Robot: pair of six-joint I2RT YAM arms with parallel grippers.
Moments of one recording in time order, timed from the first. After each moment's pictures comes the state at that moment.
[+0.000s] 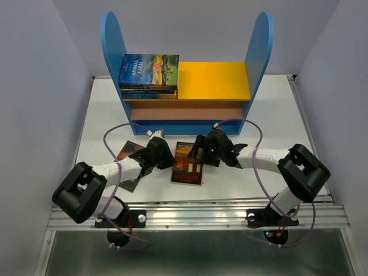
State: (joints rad) left arm -0.65 1.34 0.48 0.07 -0.02 -0.82; right arm 0.77 1.58 0.76 0.04 -0.04 0.98
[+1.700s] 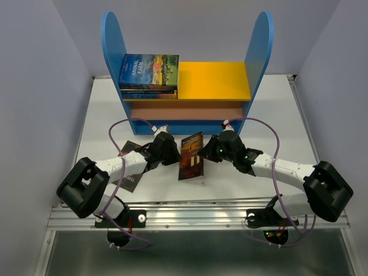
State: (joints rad) left arm -0.70 1.42 0.62 -0.03 -0.06 -0.88; right arm 0.77 1.33 0.65 0.10 0.02 0.99
